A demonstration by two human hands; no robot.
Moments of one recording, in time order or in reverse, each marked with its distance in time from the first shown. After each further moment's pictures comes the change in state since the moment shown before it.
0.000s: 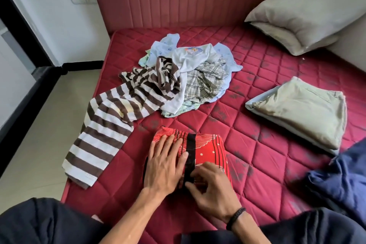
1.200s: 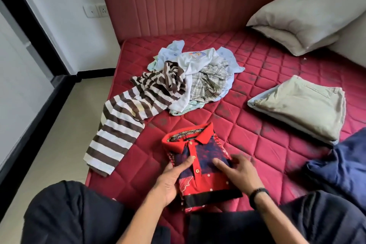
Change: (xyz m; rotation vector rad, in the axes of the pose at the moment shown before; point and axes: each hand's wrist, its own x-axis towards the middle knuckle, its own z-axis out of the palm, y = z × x) left_hand -0.043 0.043 -0.047 -1.823 -0.289 -0.963; right_hand -0.009 0.023 -0.045 0.130 -0.092 0.698
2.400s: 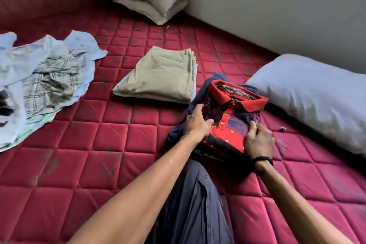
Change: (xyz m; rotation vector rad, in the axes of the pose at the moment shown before) left_hand 0.057 -0.211 0.403 1.396 -0.473 0.404; right_hand -0.034 0.274 -0.259 0.044 0.974 0.430
